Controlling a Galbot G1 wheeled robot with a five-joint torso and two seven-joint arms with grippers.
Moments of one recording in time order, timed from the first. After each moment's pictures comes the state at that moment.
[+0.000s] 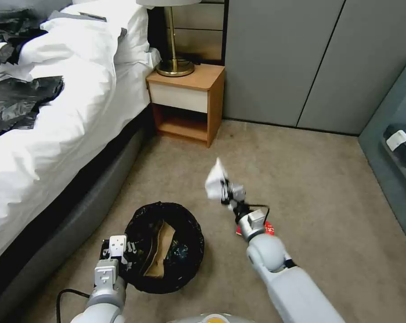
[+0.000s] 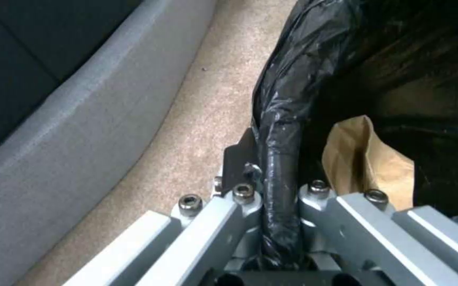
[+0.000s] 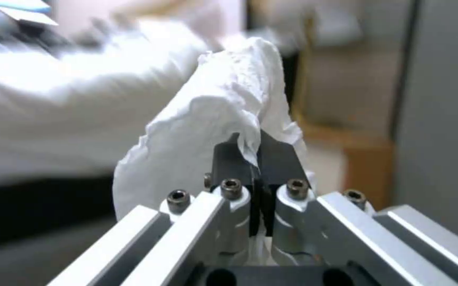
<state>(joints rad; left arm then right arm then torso) 1.79 -1.47 -0.53 -2.23 -0.02 0.44 -0.19 -1.20 1.32 0.12 1.87 0.09 0.29 -0.11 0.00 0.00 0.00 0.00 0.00</state>
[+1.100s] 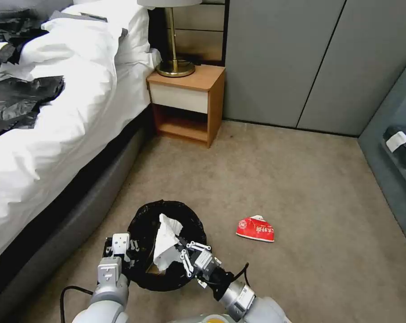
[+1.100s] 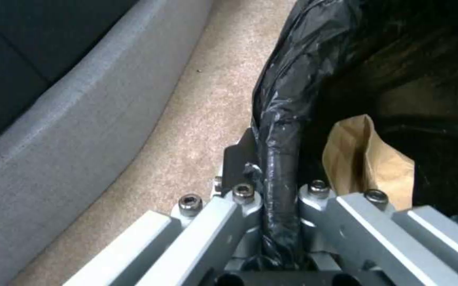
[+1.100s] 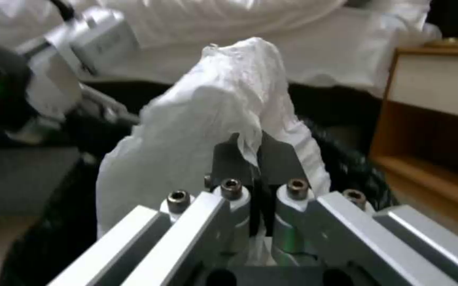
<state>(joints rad) 1.78 -1.48 -0.52 -2.23 -0.01 0.45 -0.19 -1.42 1.22 -0.12 1.80 0.02 0.38 -0.17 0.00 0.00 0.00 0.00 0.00</state>
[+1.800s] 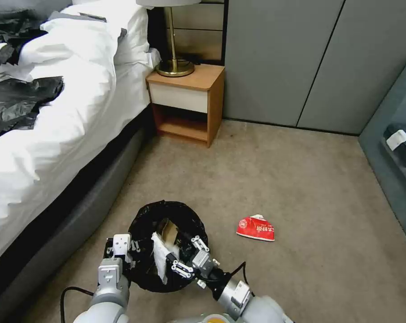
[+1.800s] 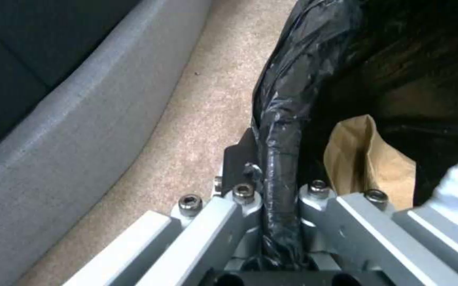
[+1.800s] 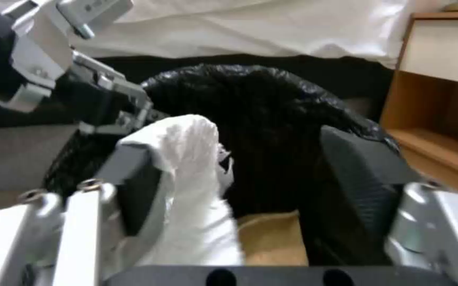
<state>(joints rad) 1.79 -1.48 -0.52 -2.24 -0.01 0.44 -0.19 -1.37 1.14 -0.17 1.85 0.08 0.26 -0.13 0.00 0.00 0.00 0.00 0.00</state>
